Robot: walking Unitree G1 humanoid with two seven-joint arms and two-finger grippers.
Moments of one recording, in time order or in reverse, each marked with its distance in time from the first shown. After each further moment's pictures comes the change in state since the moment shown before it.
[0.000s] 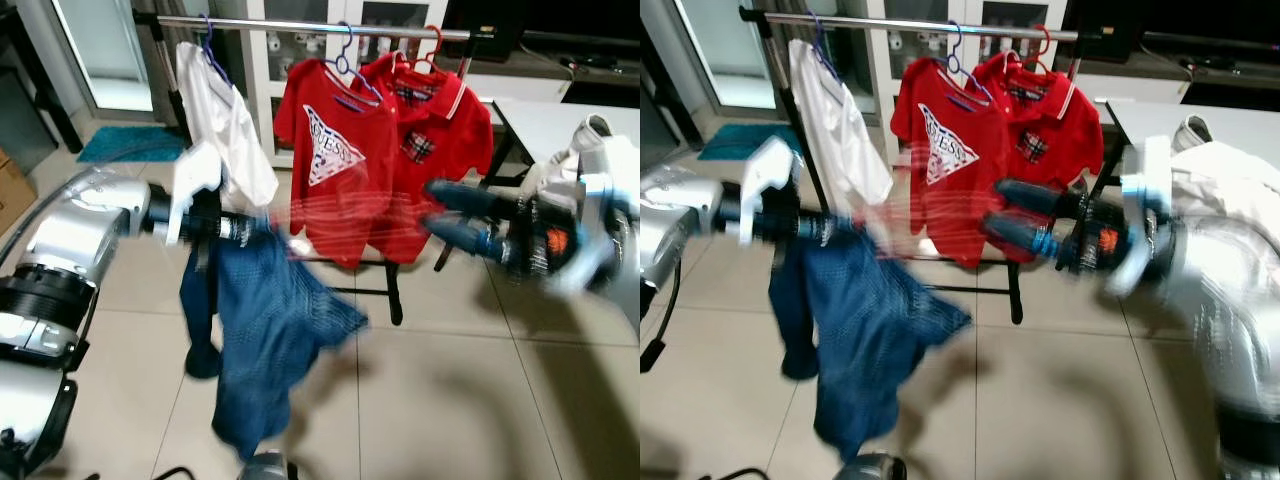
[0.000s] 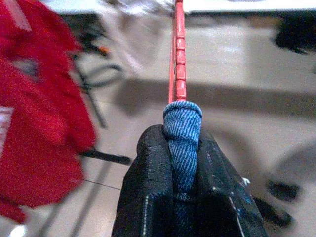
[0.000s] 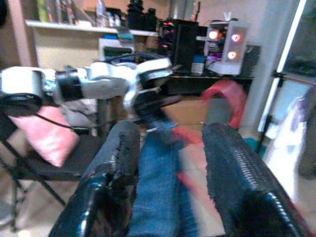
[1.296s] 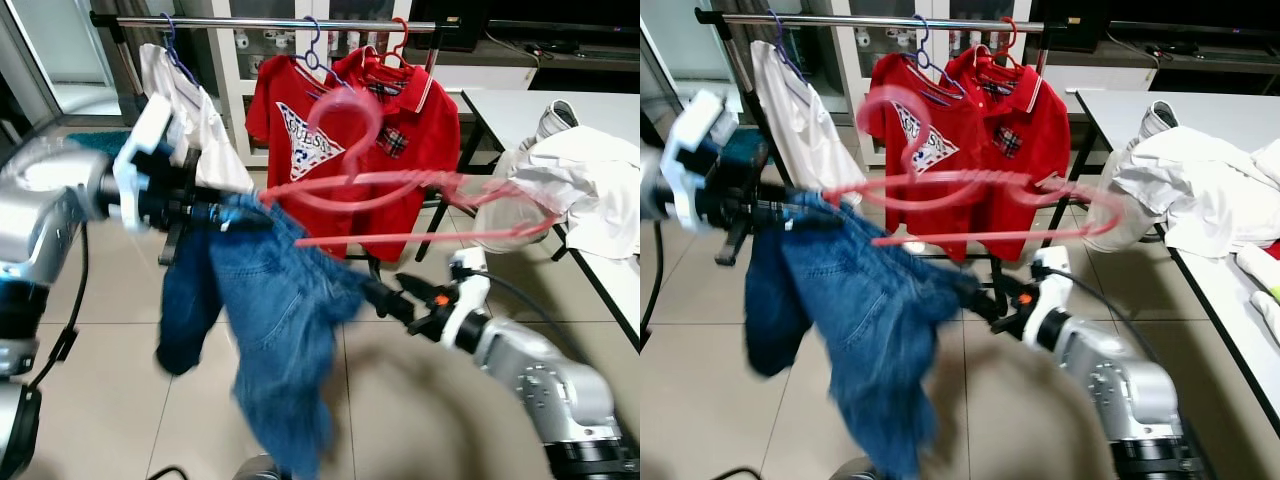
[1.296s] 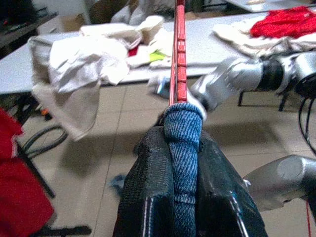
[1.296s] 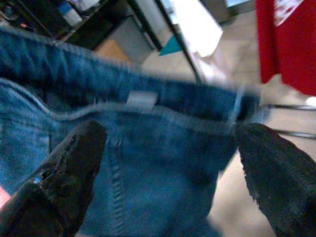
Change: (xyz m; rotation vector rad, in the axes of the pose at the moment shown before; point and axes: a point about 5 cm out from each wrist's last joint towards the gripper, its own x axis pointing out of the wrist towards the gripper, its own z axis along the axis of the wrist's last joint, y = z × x) left arm -0.022 -0.030 0.059 0.024 -0.191 -0.291; right arm 0.024 -0.013 -0.145 0.598 0.201 -0.521
